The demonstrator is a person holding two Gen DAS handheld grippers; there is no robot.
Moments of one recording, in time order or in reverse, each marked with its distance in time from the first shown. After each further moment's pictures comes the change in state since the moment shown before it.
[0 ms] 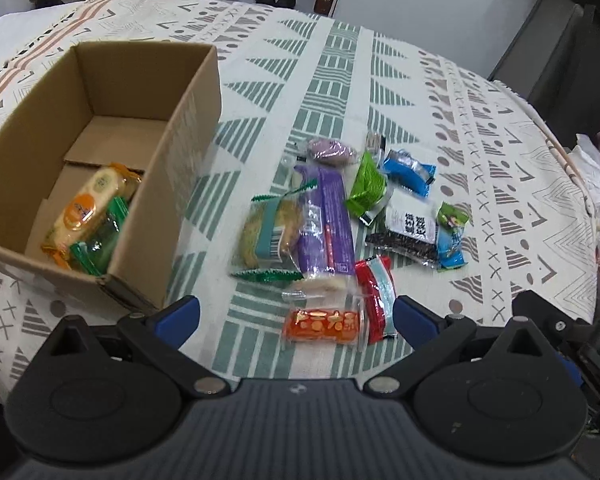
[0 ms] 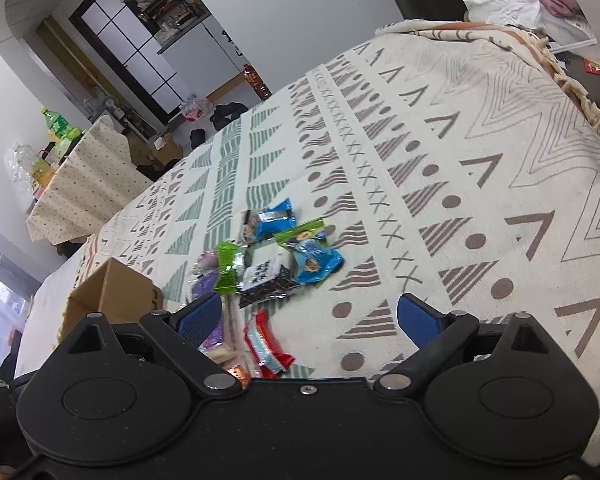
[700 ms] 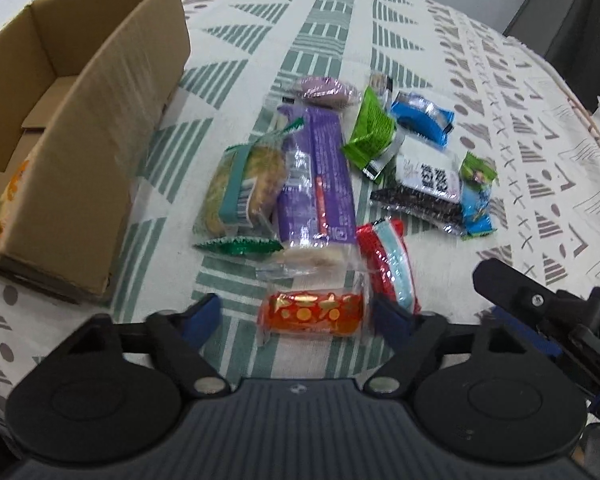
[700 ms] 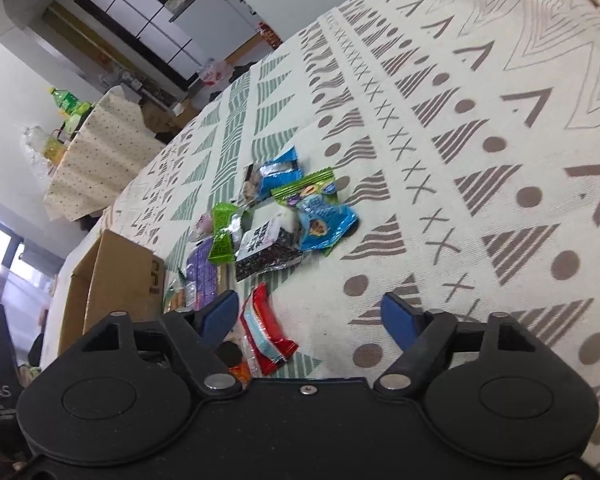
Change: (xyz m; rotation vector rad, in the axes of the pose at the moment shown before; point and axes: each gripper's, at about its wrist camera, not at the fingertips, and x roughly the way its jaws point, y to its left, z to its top) left arm 0.056 -0.014 -0.007 0.021 0.113 0.023; right arm 0.052 -0.014 -0.005 0.037 0.156 0.141
